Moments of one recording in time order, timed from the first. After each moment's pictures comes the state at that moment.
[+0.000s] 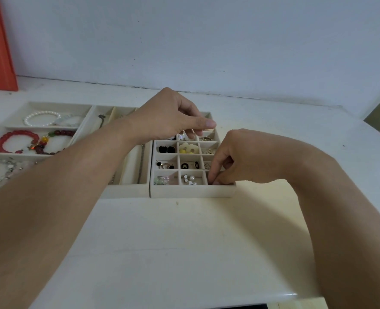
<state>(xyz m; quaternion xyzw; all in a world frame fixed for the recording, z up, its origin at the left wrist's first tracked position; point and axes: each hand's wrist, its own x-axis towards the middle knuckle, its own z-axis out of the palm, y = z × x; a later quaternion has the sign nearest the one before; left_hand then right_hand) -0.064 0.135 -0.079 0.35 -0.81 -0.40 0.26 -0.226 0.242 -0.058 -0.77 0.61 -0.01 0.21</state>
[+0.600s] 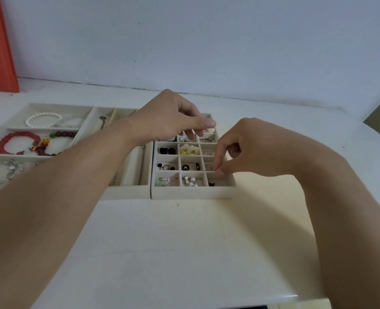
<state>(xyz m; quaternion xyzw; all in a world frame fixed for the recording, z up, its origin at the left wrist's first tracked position) -0.062 0.135 -0.077 0.36 -0.81 -0.39 0.25 -0.240 0.240 -0.055 -0.74 0.64 -0.09 0.18</state>
